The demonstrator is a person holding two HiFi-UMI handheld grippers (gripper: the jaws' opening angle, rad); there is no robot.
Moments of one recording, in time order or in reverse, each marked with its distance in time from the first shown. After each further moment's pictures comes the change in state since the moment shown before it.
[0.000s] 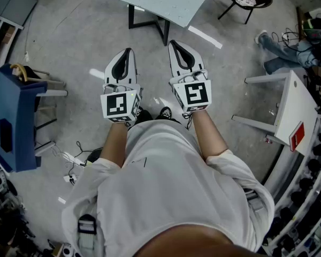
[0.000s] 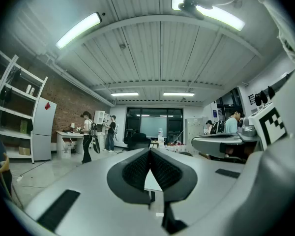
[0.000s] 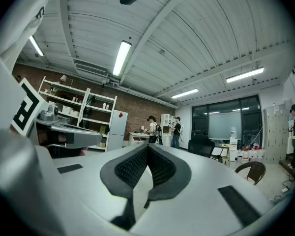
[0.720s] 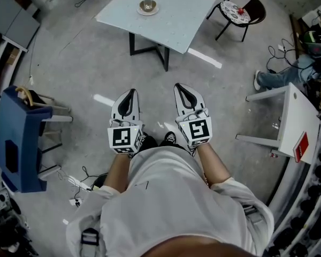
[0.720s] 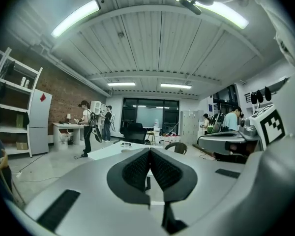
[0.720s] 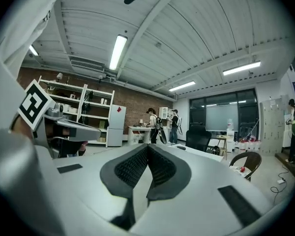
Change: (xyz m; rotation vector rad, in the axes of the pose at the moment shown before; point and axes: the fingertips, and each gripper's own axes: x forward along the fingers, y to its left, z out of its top) left arm -0.016 -0.001 -0.045 -0.016 0.127 -0.052; right arm -0.030 0.002 -0.050 0.042 0.097 -0.010
